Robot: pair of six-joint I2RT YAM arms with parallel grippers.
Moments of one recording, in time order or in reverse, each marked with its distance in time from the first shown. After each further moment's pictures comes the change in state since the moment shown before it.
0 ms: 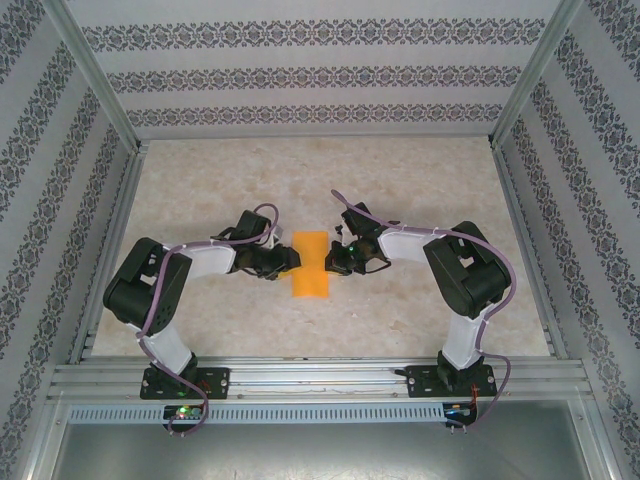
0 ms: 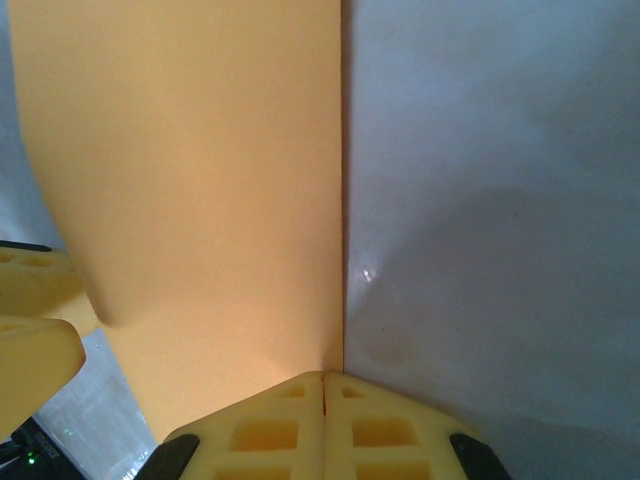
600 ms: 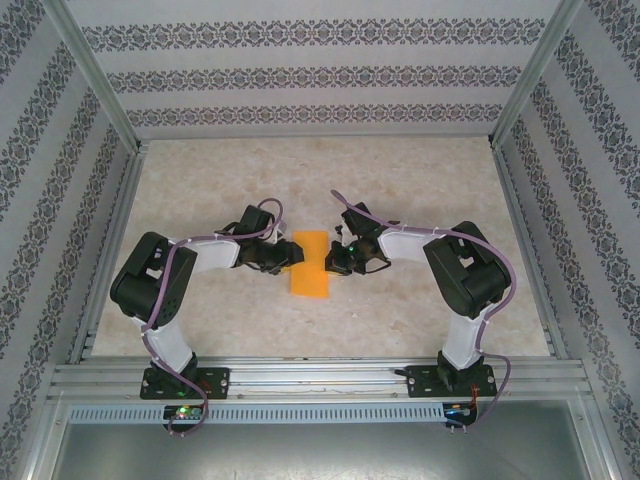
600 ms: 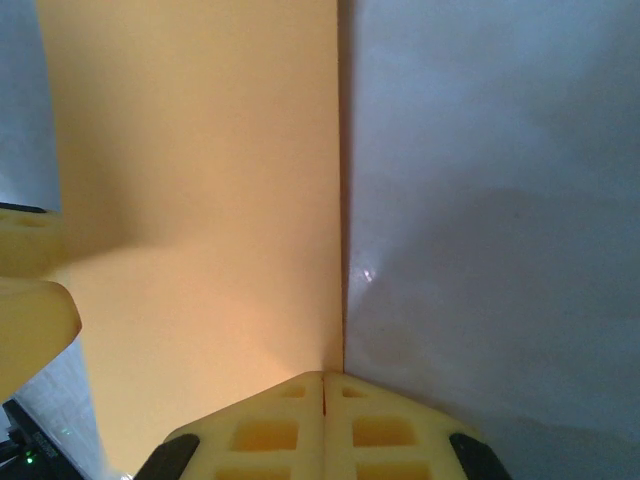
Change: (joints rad) left arm 0.000 0.048 0.058 -0.010 -0.005 0.032; right arm 0.000 0.000 0.001 -0.002 0.002 -0.003
